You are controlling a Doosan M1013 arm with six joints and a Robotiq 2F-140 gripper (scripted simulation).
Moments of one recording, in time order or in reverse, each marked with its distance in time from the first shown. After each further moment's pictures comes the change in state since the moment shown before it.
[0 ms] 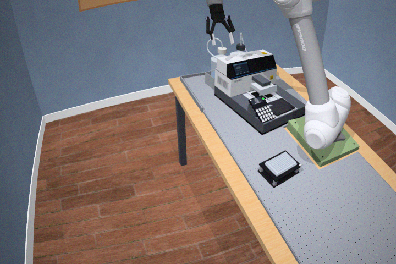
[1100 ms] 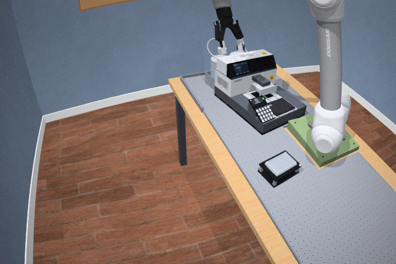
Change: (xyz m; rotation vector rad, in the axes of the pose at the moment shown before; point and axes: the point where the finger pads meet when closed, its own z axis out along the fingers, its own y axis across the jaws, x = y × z) arm -0.125 -0.013 0.066 -0.069 0.093 -0.252
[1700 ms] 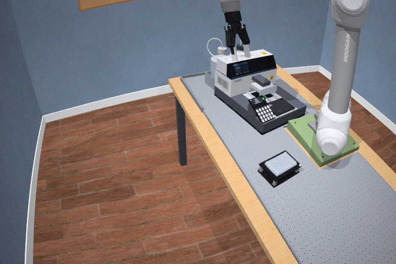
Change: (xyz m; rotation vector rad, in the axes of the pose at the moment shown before) arm -0.066 -0.008 0.037 -0.064 0.073 -0.230
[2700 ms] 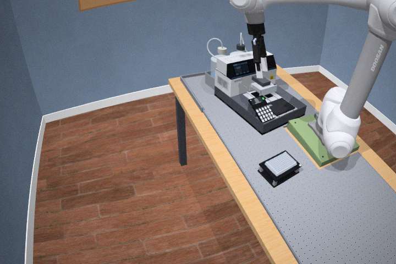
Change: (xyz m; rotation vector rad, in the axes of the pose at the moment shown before) arm -0.112 -0.015 0.069 -0.083 0.086 -0.307
